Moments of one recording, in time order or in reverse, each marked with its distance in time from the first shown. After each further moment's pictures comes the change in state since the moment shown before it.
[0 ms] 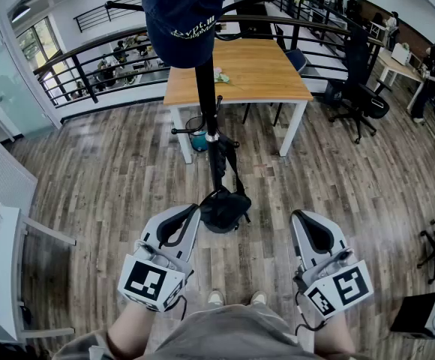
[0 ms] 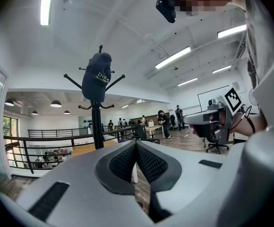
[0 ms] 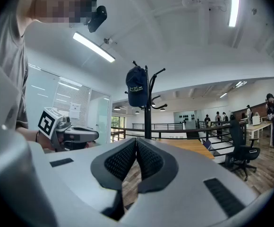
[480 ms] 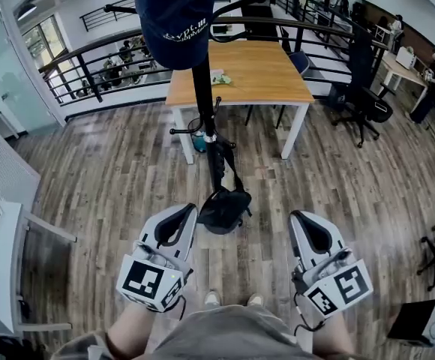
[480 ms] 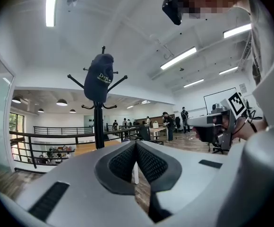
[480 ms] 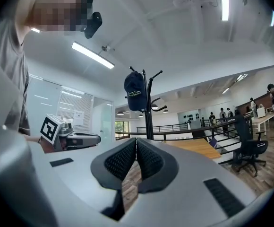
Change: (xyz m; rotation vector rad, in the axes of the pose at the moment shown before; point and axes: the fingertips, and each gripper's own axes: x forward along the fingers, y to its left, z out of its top) left arm 0.005 -0.011 0.005 -0.042 -0.009 0.060; right arm -0.011 -0.015 0.002 0.065 -0.047 0.055
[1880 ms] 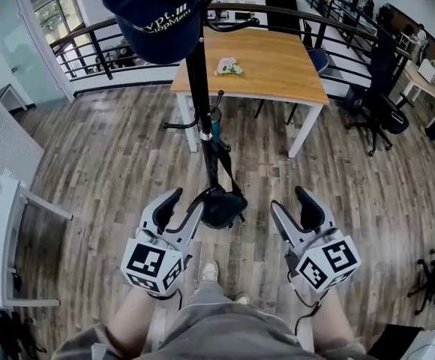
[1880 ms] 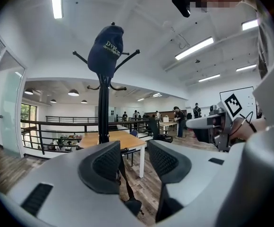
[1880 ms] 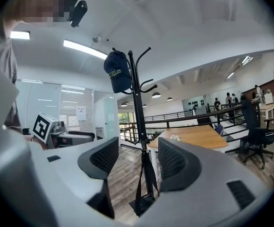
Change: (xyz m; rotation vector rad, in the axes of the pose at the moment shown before) left arm 0.077 0.019 -0.053 -0.084 0.104 0.133; right arm 0.077 -0.095 -0.053 0.068 0.125 0.083
